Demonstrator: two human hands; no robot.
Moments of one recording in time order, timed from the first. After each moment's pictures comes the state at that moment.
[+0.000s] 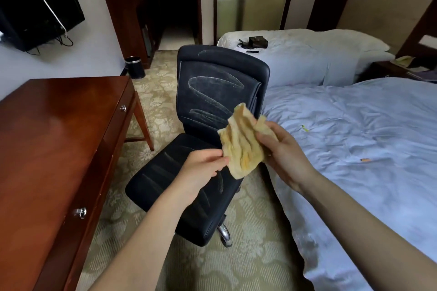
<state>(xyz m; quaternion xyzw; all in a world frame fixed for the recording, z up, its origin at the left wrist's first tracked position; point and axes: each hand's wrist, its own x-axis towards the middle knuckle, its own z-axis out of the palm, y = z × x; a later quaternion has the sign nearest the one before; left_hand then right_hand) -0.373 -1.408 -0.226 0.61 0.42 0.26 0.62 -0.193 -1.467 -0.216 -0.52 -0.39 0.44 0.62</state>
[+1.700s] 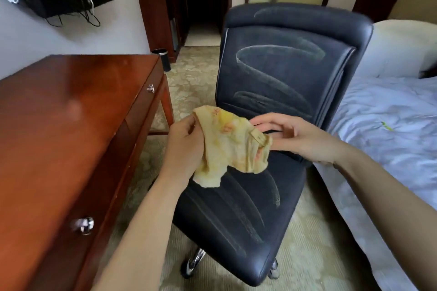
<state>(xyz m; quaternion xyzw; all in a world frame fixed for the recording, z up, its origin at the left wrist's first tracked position) -0.470 -1.230 -0.368 0.61 0.46 0.47 0.44 -0.243 -1.272 -0.364 -0.47 -0.65 0.47 0.36</state>
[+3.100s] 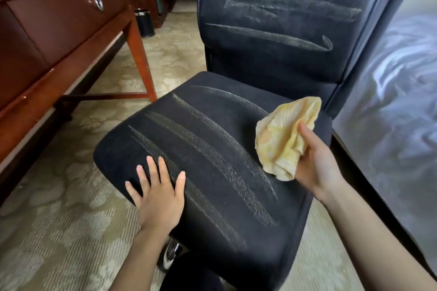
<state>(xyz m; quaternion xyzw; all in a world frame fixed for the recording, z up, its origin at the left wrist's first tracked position) -0.462 -1.175 -0.783 0.70 0.70 0.07 0.14 -0.206 -1.238 -0.701 -0.44 -0.19 0.57 0.66</state>
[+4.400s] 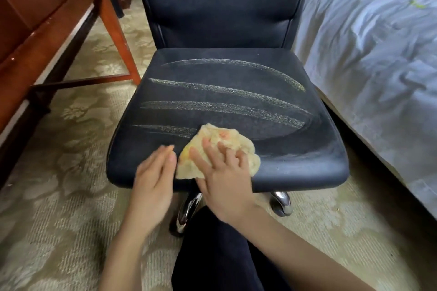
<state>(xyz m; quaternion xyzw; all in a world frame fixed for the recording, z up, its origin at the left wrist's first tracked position) -0.532 -1.227 -0.764 0.73 0.51 0.29 0.34 -0.395 -1.281 -0.794 -0.76 -0.64 -0.08 0.09</state>
